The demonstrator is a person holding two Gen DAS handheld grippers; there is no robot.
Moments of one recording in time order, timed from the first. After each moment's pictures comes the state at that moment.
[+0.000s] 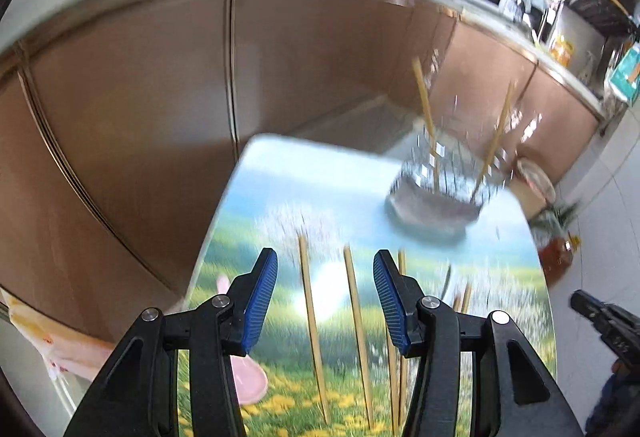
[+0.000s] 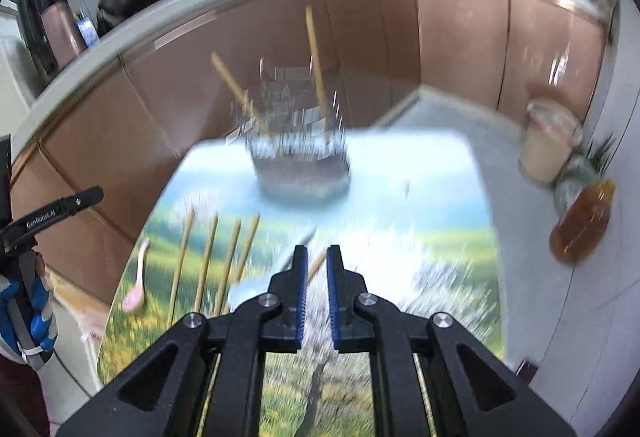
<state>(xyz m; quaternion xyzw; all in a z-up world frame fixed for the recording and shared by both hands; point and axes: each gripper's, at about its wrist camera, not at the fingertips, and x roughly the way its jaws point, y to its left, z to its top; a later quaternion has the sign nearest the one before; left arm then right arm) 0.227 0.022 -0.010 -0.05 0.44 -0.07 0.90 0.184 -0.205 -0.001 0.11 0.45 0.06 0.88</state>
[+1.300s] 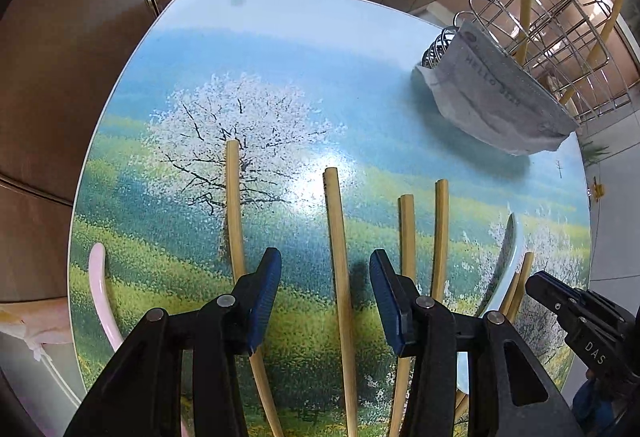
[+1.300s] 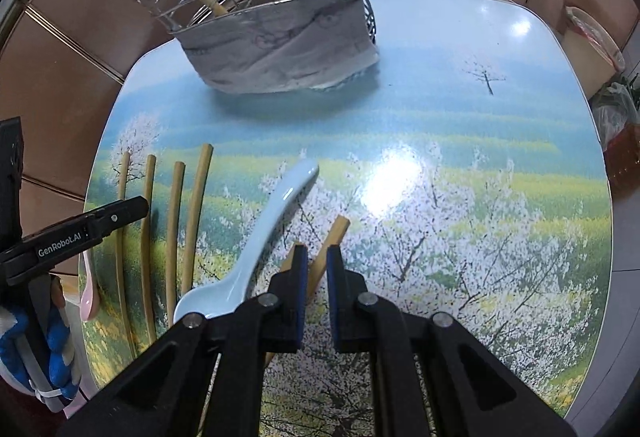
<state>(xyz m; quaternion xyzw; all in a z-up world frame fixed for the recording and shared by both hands) 0.333 -0.031 -0.153 -0.05 0.63 -0.08 0.77 0.311 -0.166 -0.126 0.13 0.61 0.06 0.78</state>
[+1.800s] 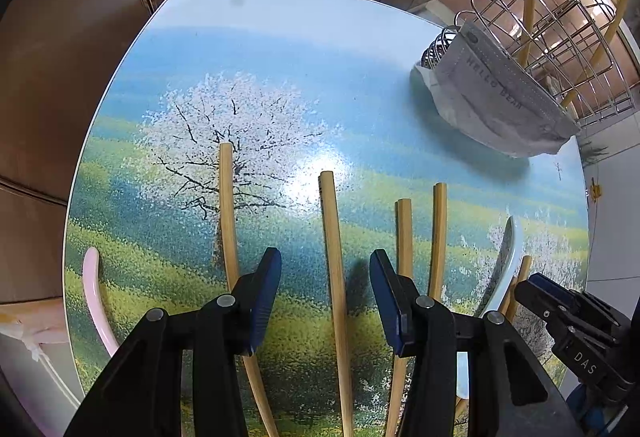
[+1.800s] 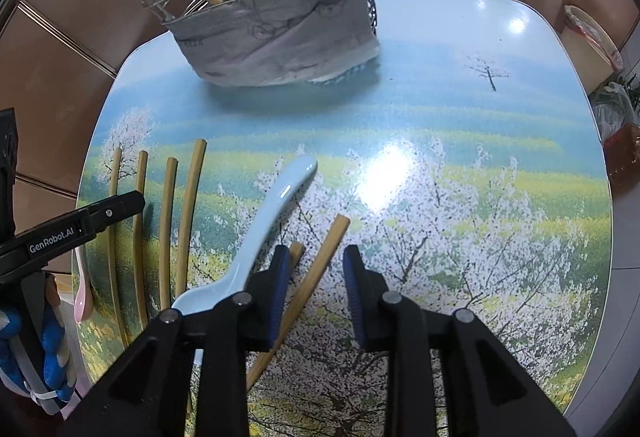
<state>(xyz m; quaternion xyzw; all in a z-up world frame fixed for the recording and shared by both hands) 0.343 -0.031 -0.157 -0.05 0.63 -0.08 0.77 0.328 -0.146 -0.135 0.12 0.62 0.05 0.78</state>
